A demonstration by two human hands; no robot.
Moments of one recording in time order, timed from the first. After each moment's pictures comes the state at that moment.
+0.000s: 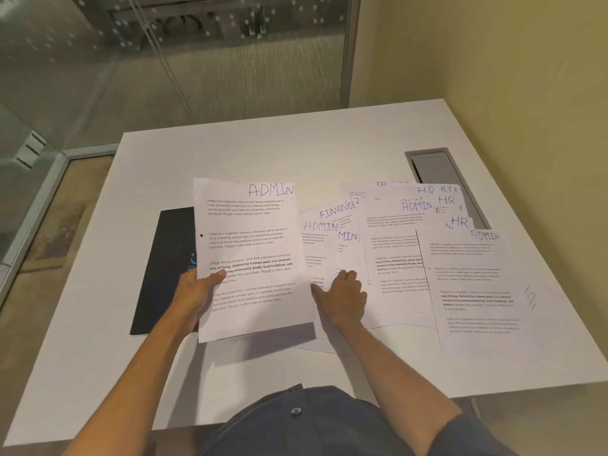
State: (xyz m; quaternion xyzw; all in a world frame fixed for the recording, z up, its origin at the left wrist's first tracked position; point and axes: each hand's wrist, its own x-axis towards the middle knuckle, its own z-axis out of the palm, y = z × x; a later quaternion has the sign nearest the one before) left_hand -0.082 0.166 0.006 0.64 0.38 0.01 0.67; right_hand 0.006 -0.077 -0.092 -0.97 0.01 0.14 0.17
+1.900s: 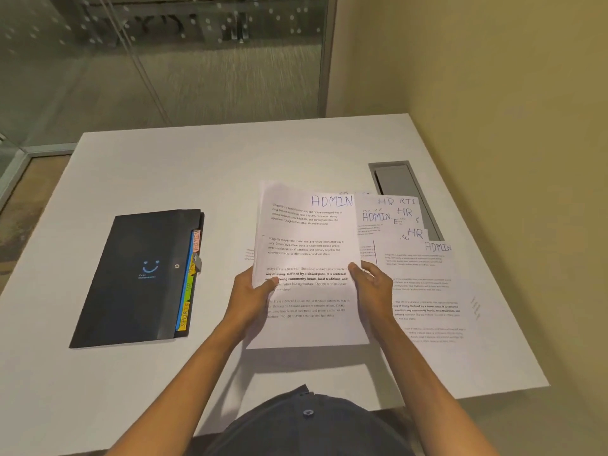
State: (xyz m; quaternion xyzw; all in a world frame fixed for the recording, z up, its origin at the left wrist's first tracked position) left_hand -0.024 -0.012 0.027 0.67 0.27 -0.03 0.69; right_hand 0.051 -0.208 -0.019 -0.68 0.18 0.12 0.70
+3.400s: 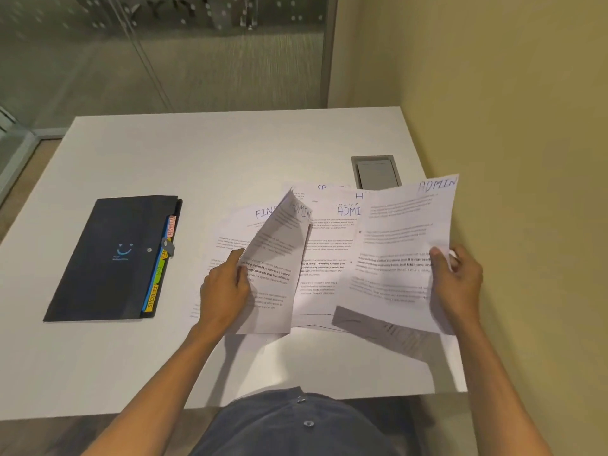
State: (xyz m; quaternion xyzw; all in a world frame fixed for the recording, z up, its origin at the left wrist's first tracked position) left_hand -0.022 -0.061 0.012 0.92 0.21 0.10 0.33; right_hand 0.106 -0.401 0.017 -0.75 0.08 -0.02 0.65
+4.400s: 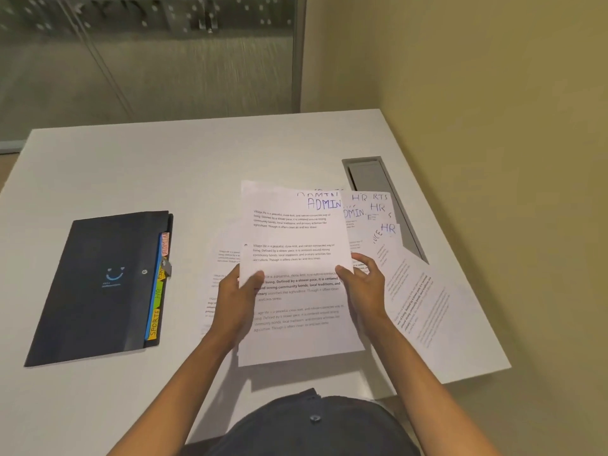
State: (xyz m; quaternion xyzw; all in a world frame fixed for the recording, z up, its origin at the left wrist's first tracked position) left_hand -0.017 -0.033 0.026 0.62 0.27 0.00 0.73; right_hand 0.052 -0.231 0.006 -0.64 0.21 0.12 0.73
